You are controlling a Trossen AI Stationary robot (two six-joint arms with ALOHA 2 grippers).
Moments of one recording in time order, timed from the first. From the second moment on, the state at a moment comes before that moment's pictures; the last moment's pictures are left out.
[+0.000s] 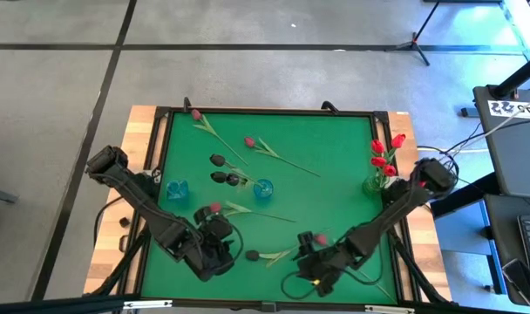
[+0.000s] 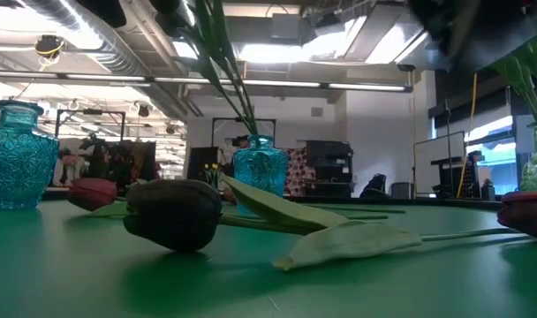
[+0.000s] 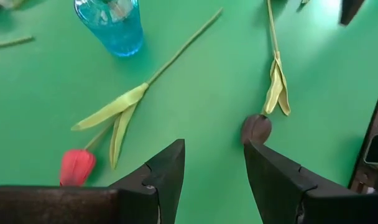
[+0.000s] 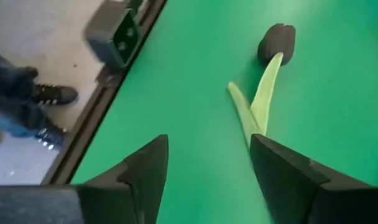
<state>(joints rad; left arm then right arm) -0.69 1.68 1.41 -0.99 -0.56 -1.17 0.72 1.75 1.14 -0.25 0.25 0.26</state>
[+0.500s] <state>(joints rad) -0.69 1.68 1.41 -0.99 -0.53 -1.22 0.68 1.94 1.14 0.02 0.34 0.26</state>
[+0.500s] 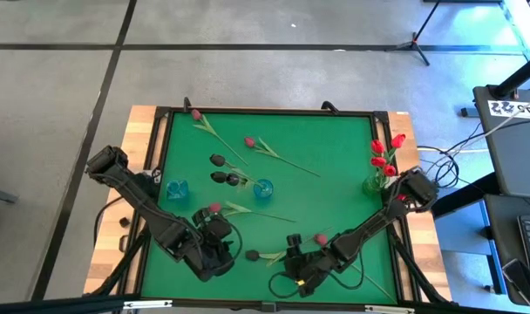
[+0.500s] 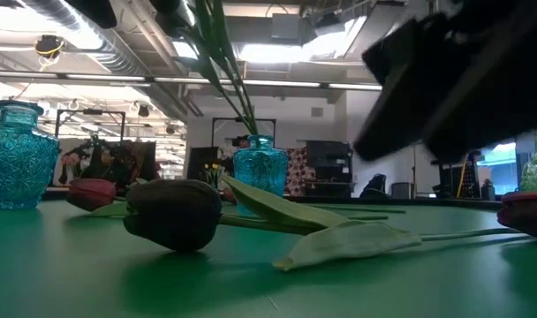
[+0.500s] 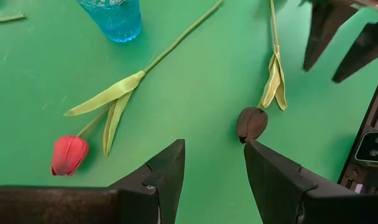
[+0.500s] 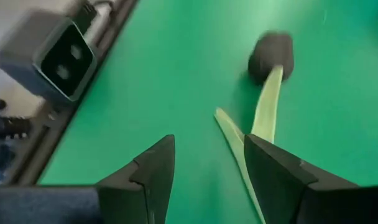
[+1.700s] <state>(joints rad) -0.75 1.49 1.41 -0.94 -0.48 -1.15 0.53 1.88 1.30 0.00 0.27 0.23</state>
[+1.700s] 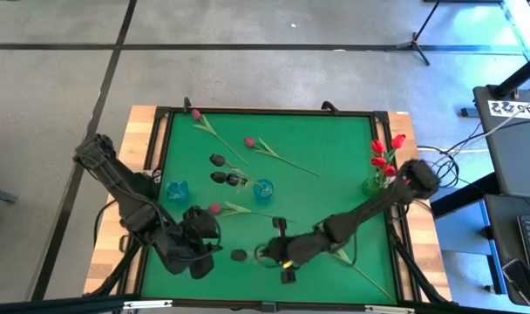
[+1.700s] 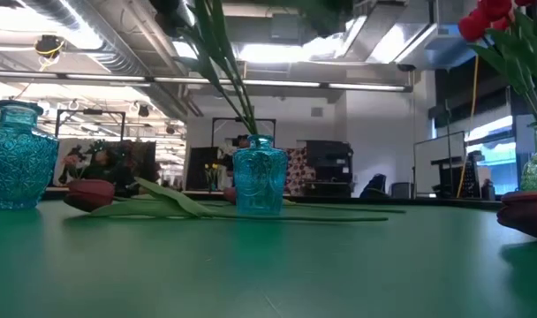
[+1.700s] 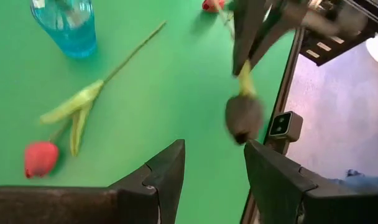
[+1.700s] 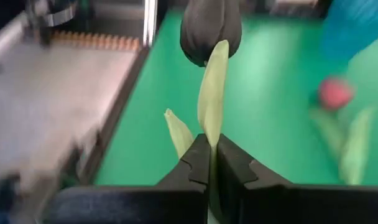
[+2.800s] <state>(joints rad) -0.74 1.45 1.41 -0.88 -0.81 -1.04 0.00 1.68 1.06 1.12 -0.18 0.27</state>
